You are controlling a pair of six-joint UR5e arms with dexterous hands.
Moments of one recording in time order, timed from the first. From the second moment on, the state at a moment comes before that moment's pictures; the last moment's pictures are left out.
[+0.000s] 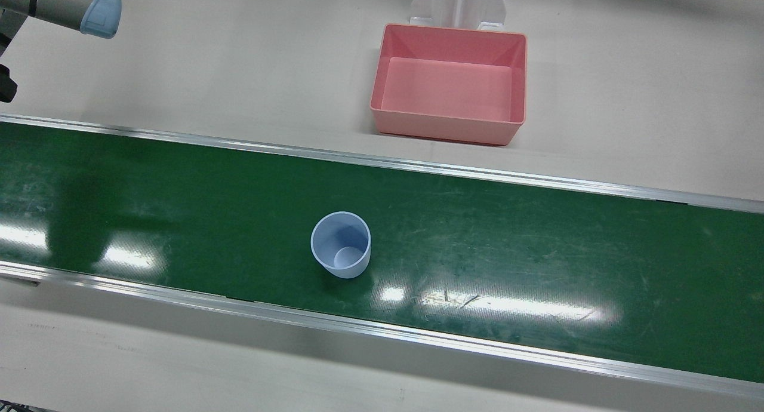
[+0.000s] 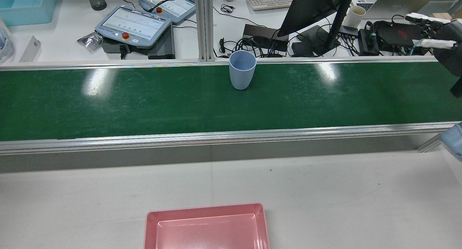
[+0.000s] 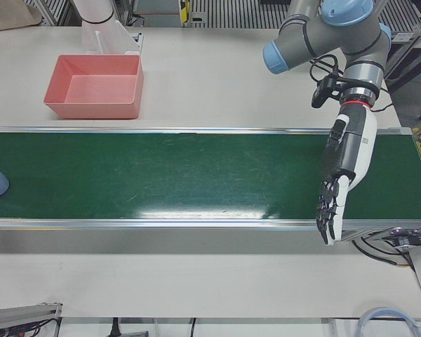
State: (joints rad) left arm -1.44 -1.74 -1.72 0.22 1.79 0.01; right arm 1.30 -1.46 1.73 -3.35 -1.43 -0.24
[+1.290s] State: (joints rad) left arm -1.44 -1.74 -1.72 0.22 1.79 0.01; right arm 1.22 -1.49 1.62 -3.12 -1.26 -0.34
